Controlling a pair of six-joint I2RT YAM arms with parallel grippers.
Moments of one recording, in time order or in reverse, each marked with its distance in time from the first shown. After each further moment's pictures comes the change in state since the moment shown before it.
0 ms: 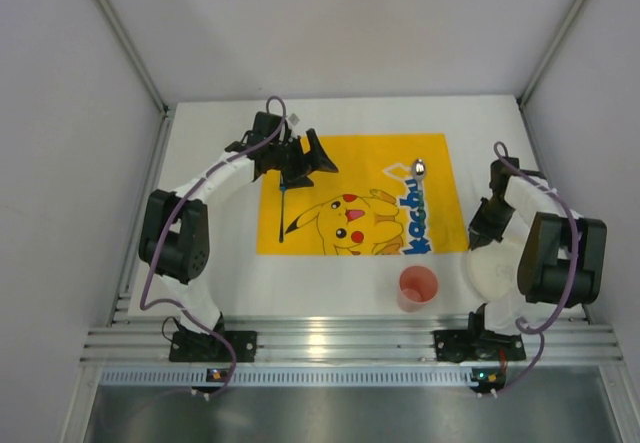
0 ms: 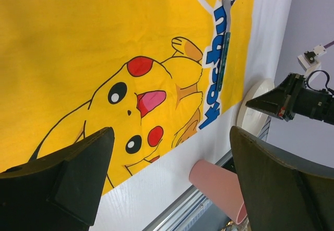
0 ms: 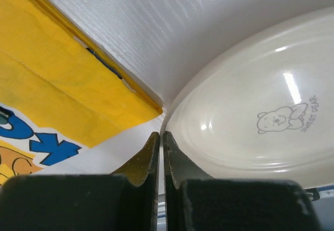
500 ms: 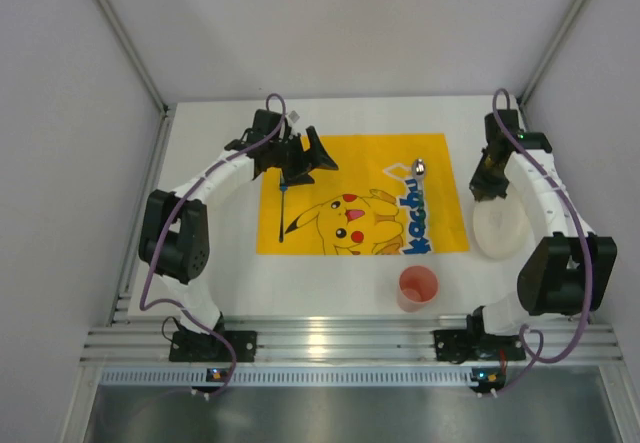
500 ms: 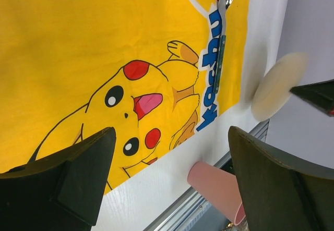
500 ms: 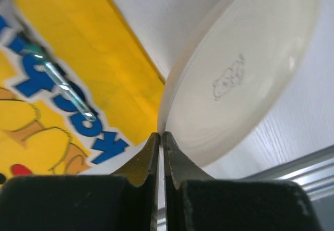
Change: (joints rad) left arm 0.000 0.001 0.017 -0.004 -0.002 0.000; right arm 0.097 -0.089 0.262 -0.127 0.145 0.012
